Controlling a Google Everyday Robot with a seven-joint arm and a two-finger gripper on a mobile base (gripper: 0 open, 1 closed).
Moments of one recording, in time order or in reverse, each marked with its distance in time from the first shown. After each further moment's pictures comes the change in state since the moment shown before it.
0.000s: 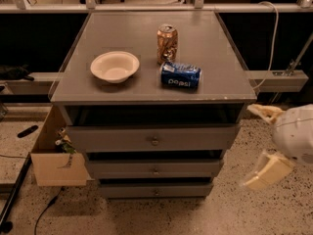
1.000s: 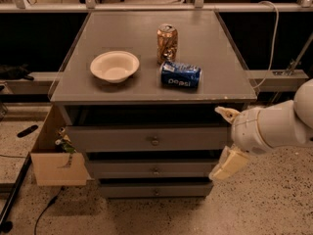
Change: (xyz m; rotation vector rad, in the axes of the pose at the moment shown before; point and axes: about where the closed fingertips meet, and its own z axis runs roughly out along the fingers) arm -0.002 -0.017 0.091 -0.033 0.001 -0.091
